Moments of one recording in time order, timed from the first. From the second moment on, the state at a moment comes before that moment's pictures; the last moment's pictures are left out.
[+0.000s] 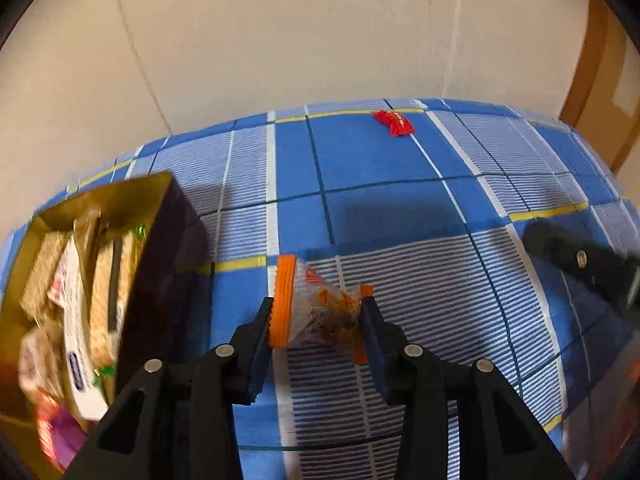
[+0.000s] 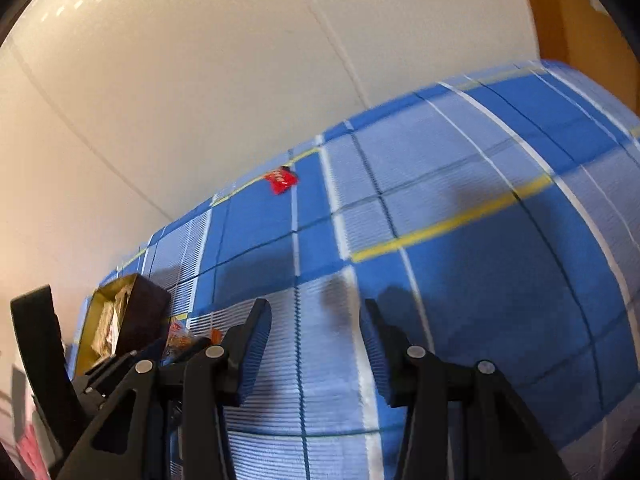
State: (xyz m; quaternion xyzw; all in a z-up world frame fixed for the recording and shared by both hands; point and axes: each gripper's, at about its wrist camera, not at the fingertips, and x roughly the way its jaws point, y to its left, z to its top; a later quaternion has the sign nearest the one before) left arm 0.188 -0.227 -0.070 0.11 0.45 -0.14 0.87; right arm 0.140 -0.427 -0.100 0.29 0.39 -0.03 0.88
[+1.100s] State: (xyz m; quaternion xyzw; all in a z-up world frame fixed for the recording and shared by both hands) left arm 0.198 -0.229 -0.084 0.05 0.42 -0.15 0.89; right arm 0.298 -0.409 -0.110 0.05 0.41 -0.03 0.91
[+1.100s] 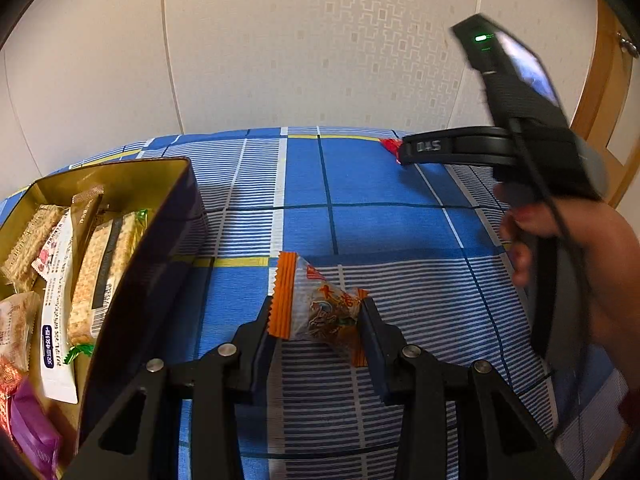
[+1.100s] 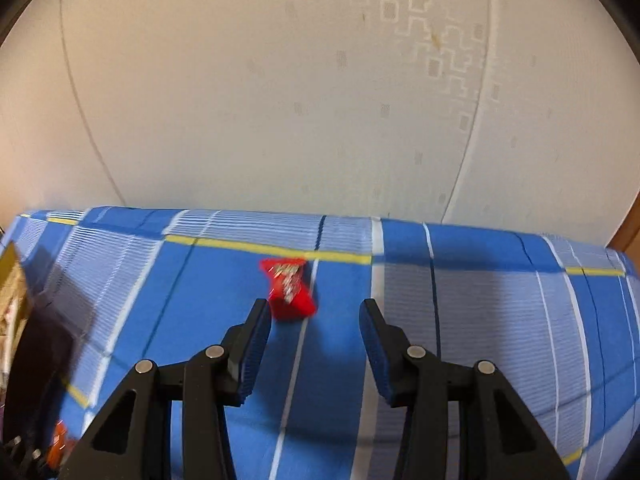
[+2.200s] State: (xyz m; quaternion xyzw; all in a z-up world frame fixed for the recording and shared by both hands) left arm 0.191 -0.207 -0.082 0.01 0.42 -0.16 0.89; right arm 0.139 -0.373 -0.098 0.14 0.40 -0.03 0.91
